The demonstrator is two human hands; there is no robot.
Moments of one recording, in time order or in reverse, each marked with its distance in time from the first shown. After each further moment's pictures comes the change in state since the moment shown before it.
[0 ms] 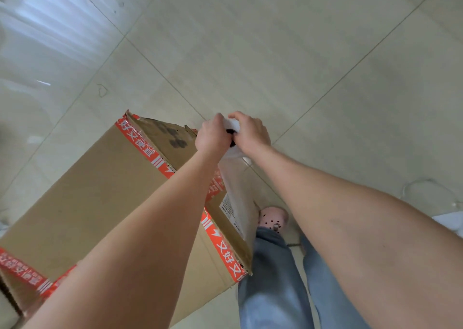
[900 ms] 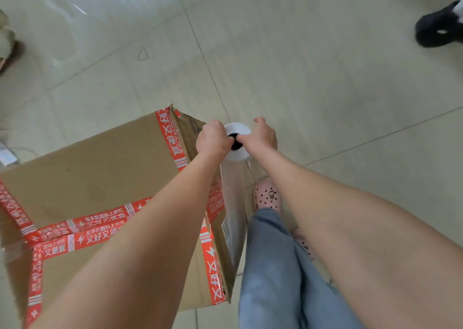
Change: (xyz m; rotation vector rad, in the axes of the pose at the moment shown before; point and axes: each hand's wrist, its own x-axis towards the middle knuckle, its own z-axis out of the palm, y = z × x) left_hand 0.035 -0.043 -0.045 -0.178 0.036 -0.313; right_hand 0.050 -0.073 0.017 -0.117 -0.162 0.120
